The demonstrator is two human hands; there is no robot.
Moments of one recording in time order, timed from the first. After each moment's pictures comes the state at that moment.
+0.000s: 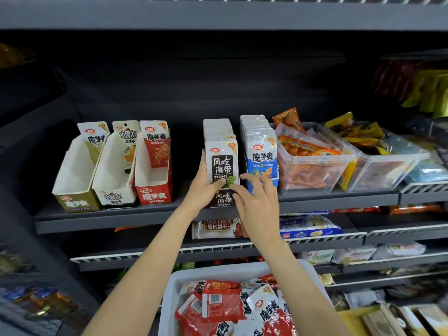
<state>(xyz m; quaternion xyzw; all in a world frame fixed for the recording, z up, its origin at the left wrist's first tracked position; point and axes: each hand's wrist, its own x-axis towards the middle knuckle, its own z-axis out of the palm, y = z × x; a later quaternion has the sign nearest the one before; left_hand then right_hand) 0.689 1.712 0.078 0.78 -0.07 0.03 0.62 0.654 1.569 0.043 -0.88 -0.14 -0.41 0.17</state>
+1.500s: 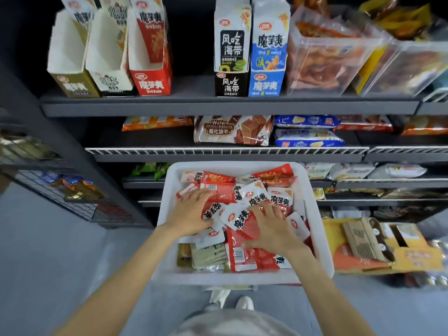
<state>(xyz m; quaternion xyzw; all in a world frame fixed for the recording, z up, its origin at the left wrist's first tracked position) 0.486 1.722 -0.098 0.97 -0.08 -0.16 0.16 0.473 1.493 -0.089 -0.95 -0.14 0.25 0.13</state>
